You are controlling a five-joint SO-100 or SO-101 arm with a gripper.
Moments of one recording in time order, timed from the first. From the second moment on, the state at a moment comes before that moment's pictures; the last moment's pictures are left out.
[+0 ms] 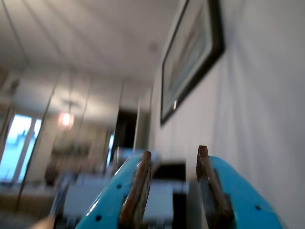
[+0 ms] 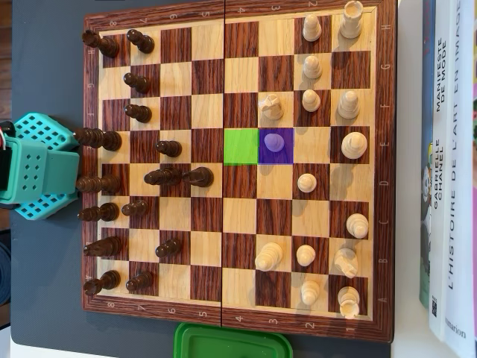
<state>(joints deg) 6.5 192.5 151.3 -10.1 87.3</state>
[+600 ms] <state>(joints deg) -10.5 191.3 156.5 41.0 87.3</state>
